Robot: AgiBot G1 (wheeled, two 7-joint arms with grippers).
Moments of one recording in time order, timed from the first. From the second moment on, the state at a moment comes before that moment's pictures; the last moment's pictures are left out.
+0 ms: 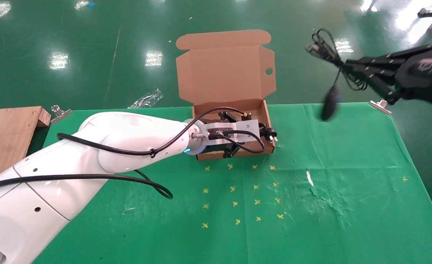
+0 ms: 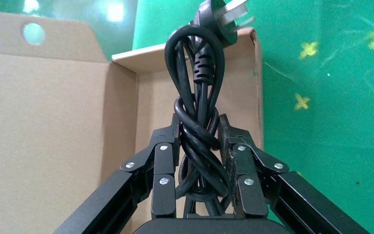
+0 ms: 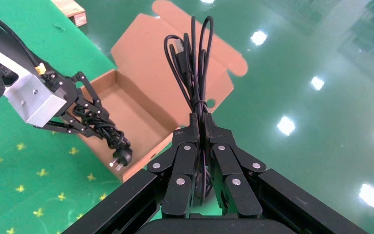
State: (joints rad) left arm -1.50 1.36 1.07 -0.94 2.07 0.70 -0.51; right arm 1.32 -0.53 -0.32 1.31 -1.36 -1.07 0.49
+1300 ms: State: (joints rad) left arm -1.65 1.24 1.08 -0.67 2.00 0.64 -0.60; right arm 1.40 -1.03 -0.52 0.77 -1.47 -1.05 0.23
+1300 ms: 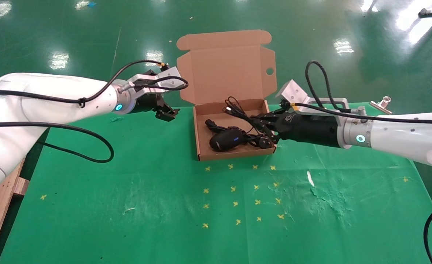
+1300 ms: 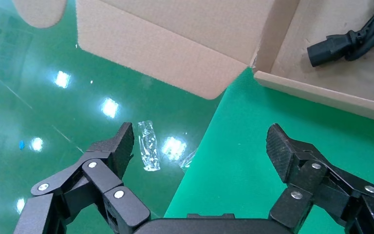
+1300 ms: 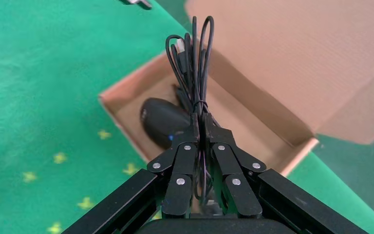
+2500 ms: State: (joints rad) left arm -1.65 1.24 1.08 -0.67 1.99 0.64 -0.60; right arm 1.33 -0.94 -0.46 0.86 -1.30 -1.15 0.20
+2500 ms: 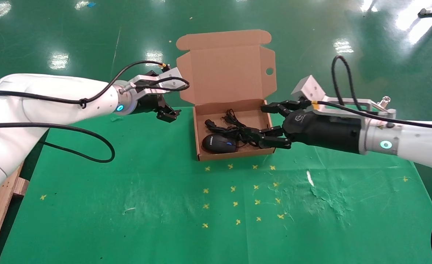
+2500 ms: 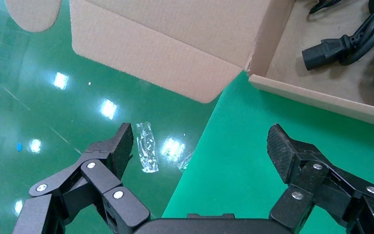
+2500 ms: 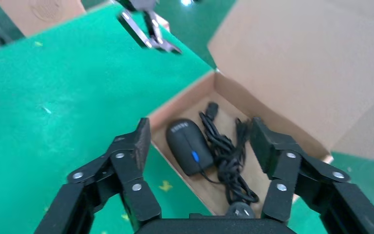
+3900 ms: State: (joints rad) left arm -1.51 1.09 0.89 -0.82 1.69 0.85 -0.50; right arm 1.10 -0.64 -0.30 1.24 -0.79 -1.46 0.19
